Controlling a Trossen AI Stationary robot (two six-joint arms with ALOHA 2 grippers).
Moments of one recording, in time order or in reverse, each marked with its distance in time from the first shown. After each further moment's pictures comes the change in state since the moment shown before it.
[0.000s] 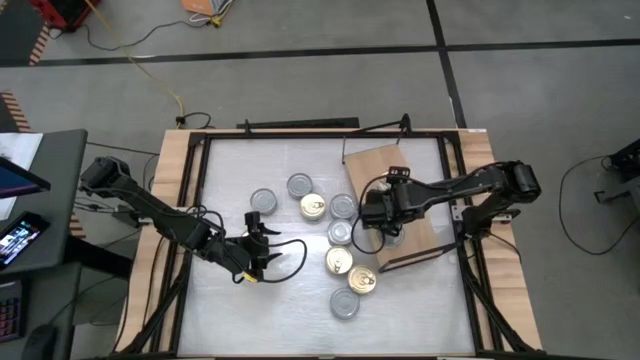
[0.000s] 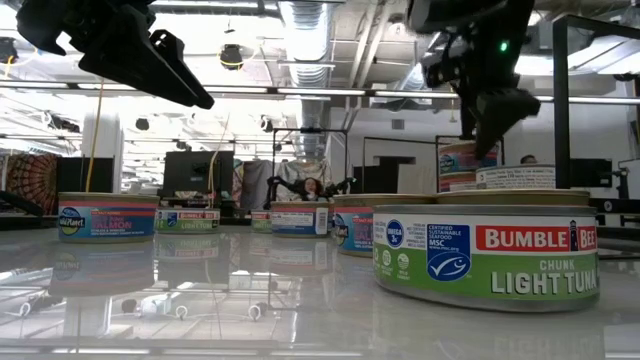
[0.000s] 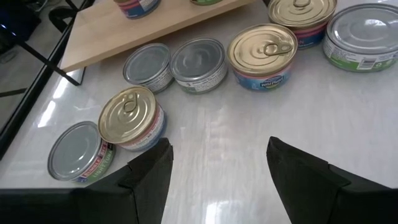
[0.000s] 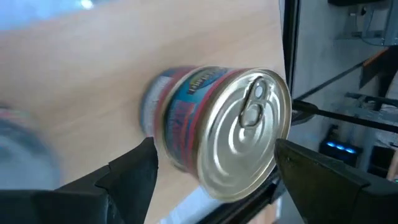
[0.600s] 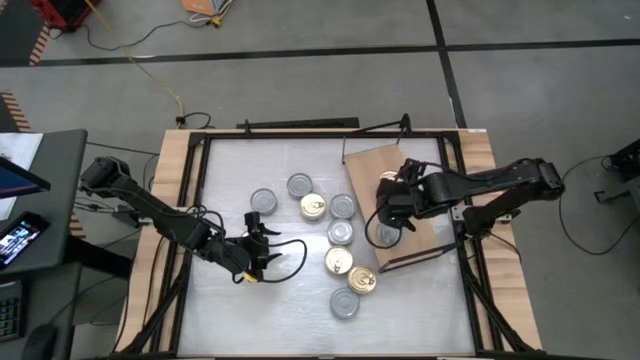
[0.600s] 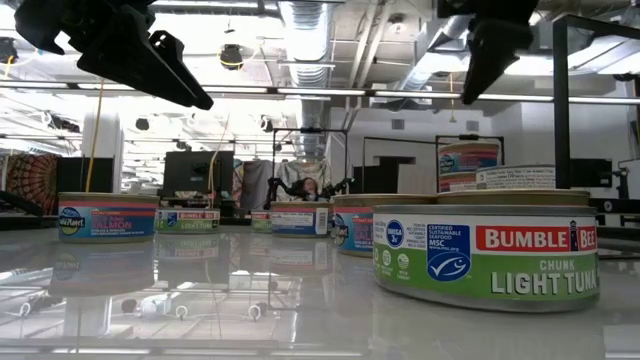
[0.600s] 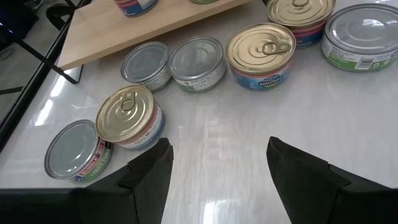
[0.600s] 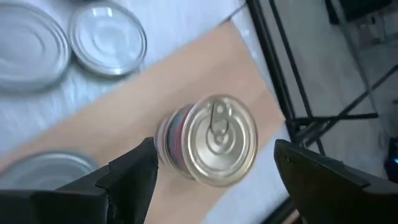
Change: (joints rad) left arm 0.000 0.000 0.000 -0.003 0.007 -0.010; right arm 0.044 -0.209 0.045 0.044 -0.002 0.134
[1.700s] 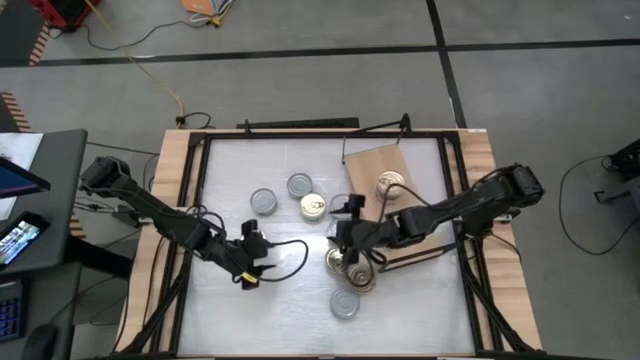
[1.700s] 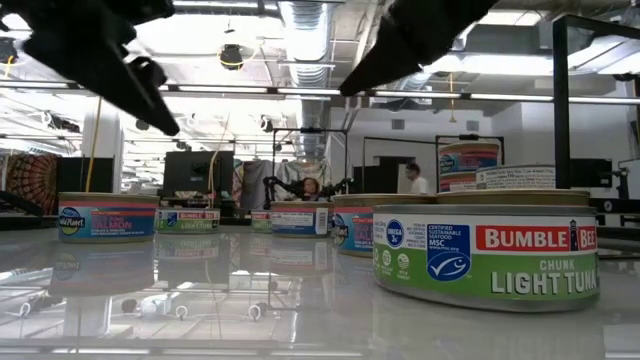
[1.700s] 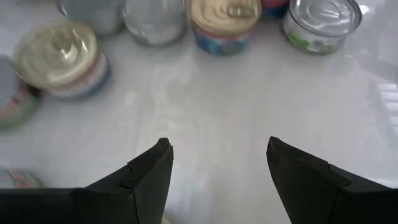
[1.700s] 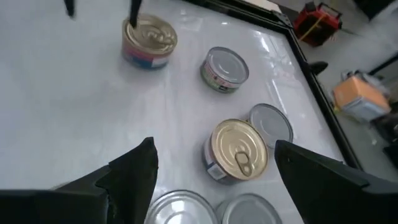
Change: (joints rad) left arm -0.013 0.000 0.000 -0.092 0.209 -0.268; right arm 0.128 0.206 -0.195 1.106 -0.111 -0.444
